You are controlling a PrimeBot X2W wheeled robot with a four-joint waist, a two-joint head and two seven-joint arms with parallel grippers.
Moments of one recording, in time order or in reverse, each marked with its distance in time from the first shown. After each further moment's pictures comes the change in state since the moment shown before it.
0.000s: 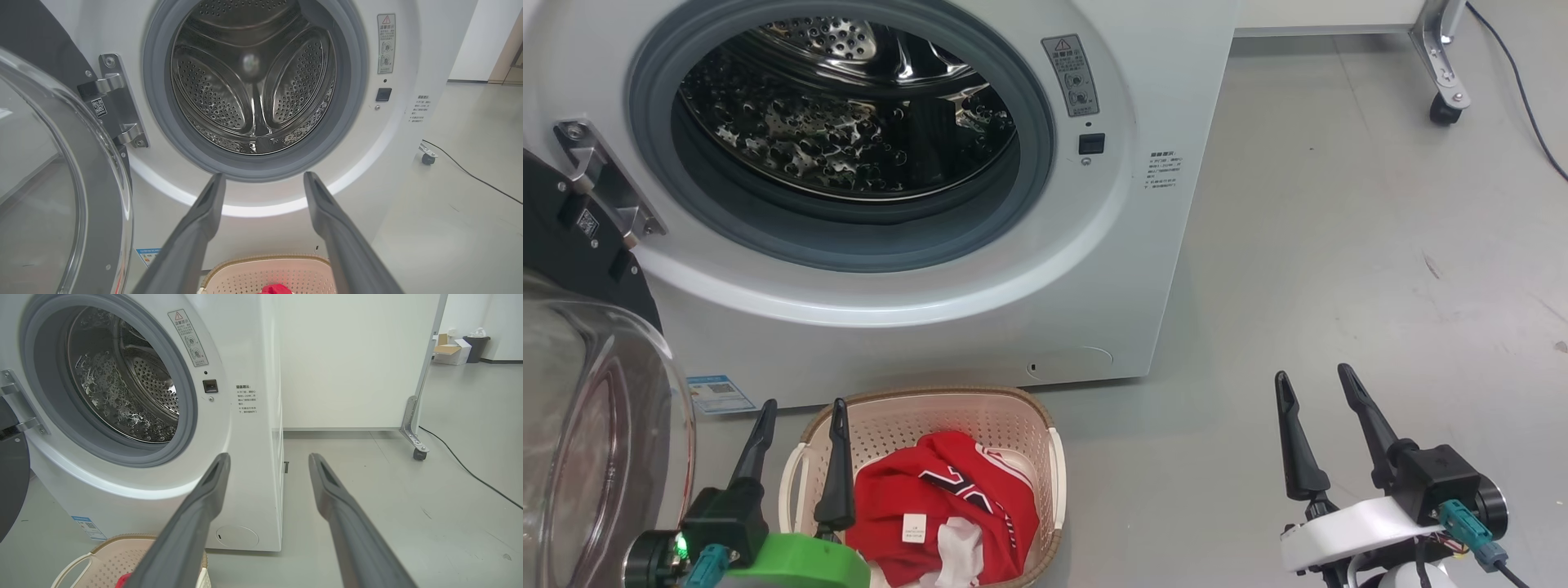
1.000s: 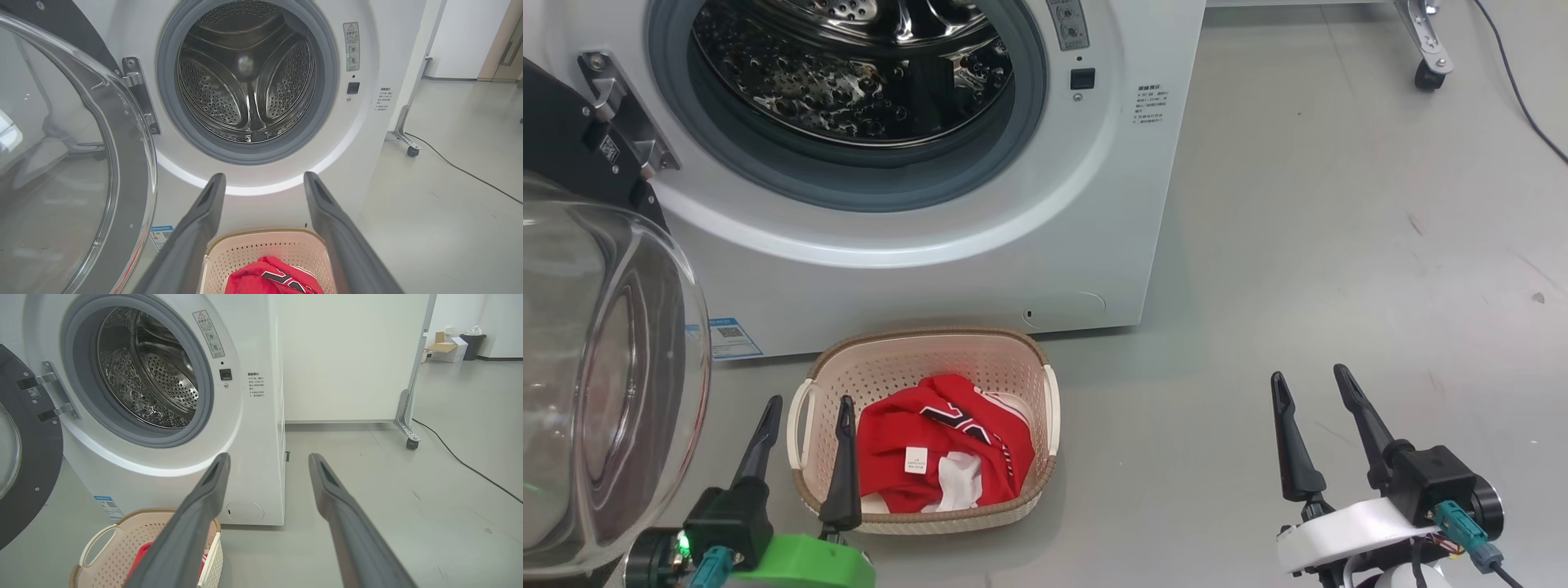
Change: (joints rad) left arm 0.021 0.000 -0.007 -0.068 0.018 0.008 0.039; right arm 0.002 0.000 0.011 -0.004 0.004 -0.009 0.000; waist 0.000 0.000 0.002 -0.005
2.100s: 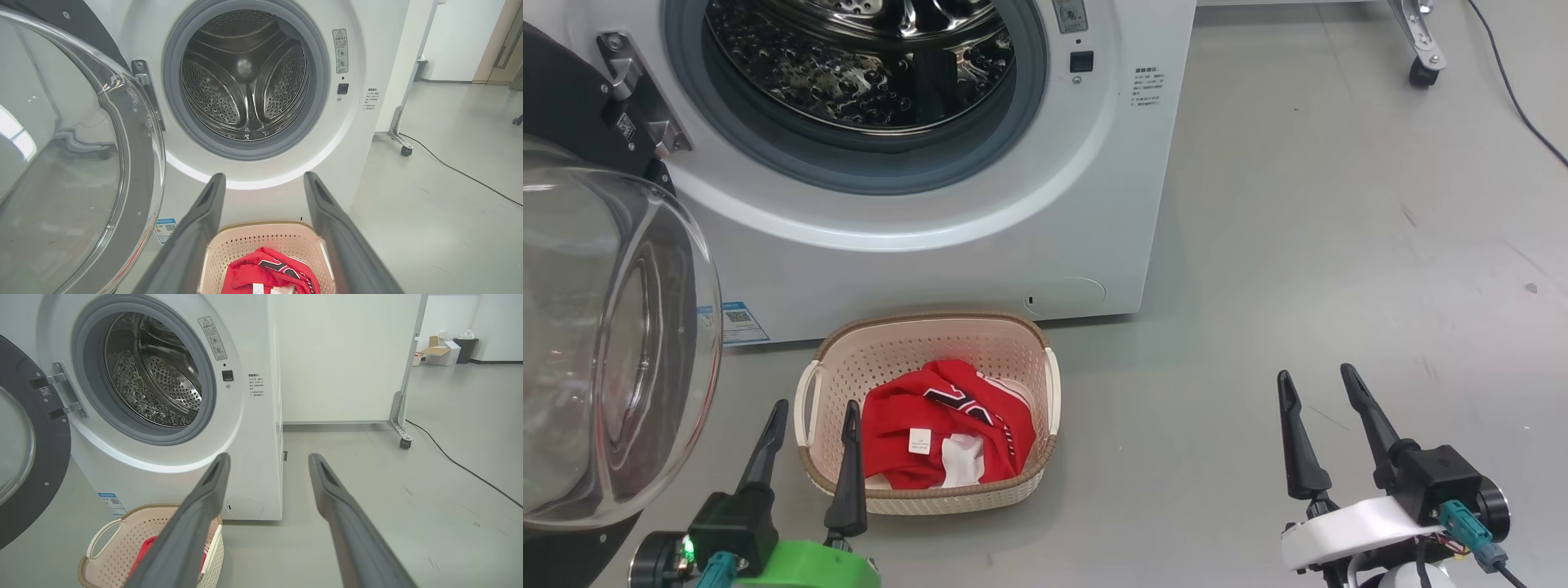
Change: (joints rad) left arm 0.016 0.000 -0.005 -0.027 0.000 0.000 0.010; right arm 0.000 0.000 -0.003 0.000 -0.001 -0.009 0.000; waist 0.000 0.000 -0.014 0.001
